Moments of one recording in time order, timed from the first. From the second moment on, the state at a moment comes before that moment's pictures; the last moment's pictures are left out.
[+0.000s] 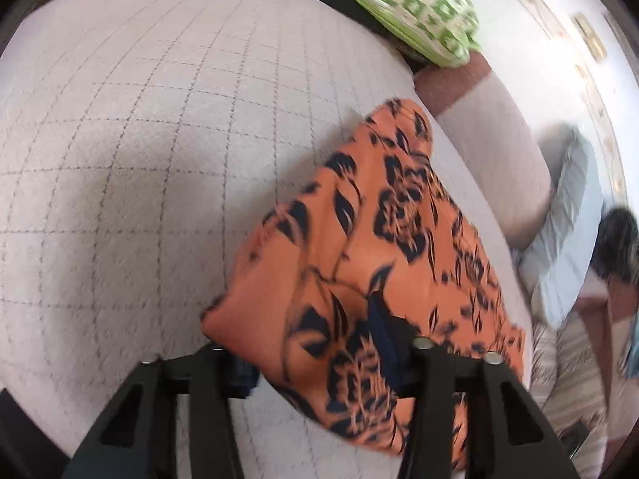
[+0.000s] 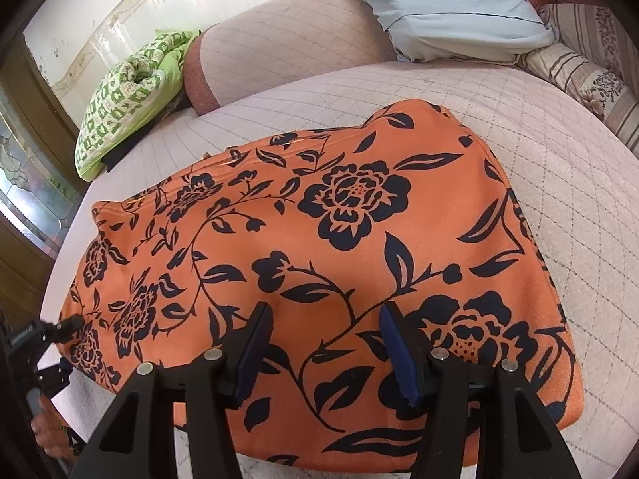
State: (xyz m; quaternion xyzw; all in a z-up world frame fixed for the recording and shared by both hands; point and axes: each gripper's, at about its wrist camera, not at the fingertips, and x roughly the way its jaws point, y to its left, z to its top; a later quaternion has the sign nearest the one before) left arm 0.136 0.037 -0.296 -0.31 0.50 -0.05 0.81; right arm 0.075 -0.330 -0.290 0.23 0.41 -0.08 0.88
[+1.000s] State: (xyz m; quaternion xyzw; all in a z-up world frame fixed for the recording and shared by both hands) left arm 0.041 -0.309 -0.201 0.08 0.47 -0.36 0.80; right arm -0.012 -0.486 -0.287 0.49 0.26 -0.14 0.82
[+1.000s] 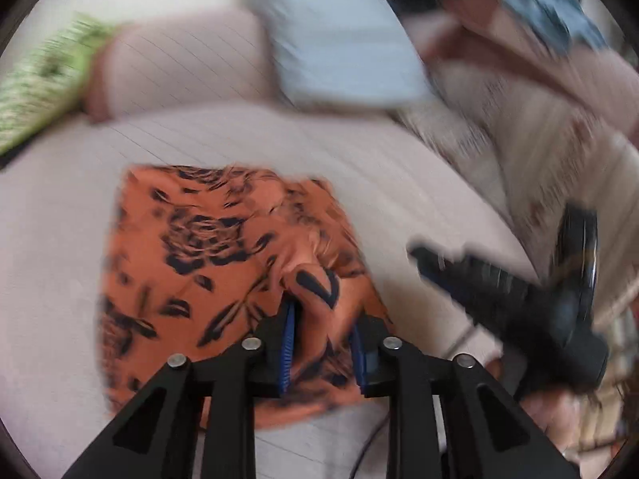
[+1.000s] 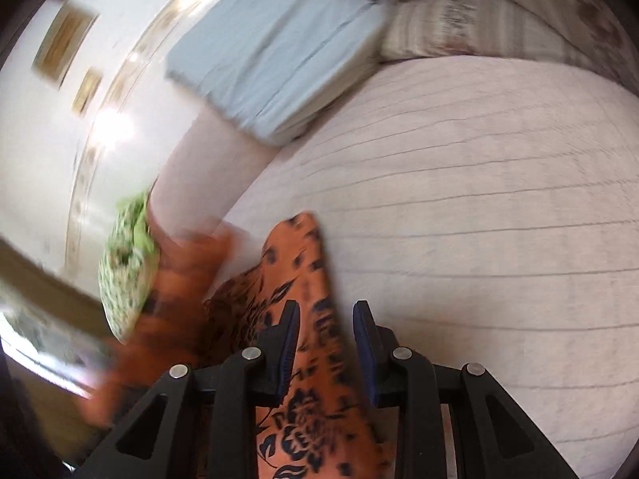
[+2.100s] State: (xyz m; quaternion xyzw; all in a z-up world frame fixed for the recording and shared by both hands) left arm 0.066 -0.222 -0.267 0.18 0.51 -0.24 0.81; right arm 0.035 -0.441 -0.278 0.38 0.33 -0.06 0.86
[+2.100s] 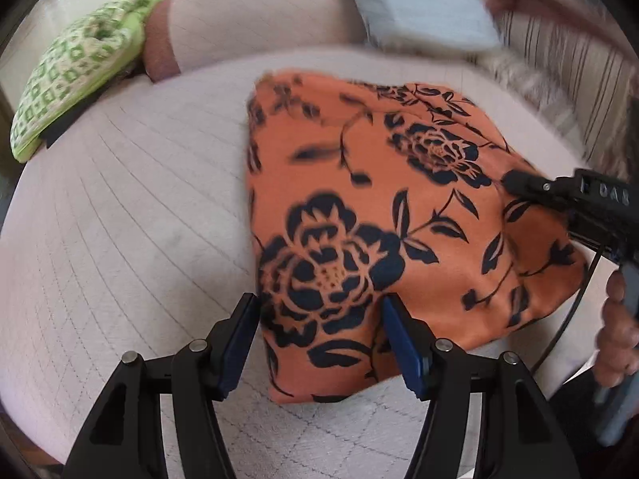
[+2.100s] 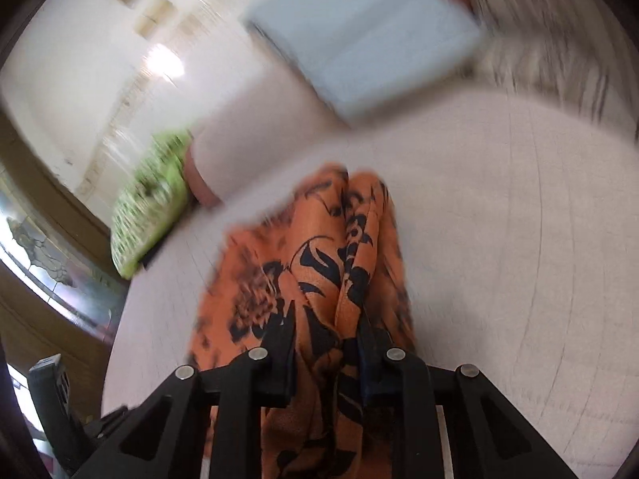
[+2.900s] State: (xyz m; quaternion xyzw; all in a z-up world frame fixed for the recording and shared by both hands) left arm 0.235 -0.295 -0.264 0.19 0.50 -0.16 0.83; right arm 0.147 -0.508 -0.296 0.43 0.36 0.00 0.83
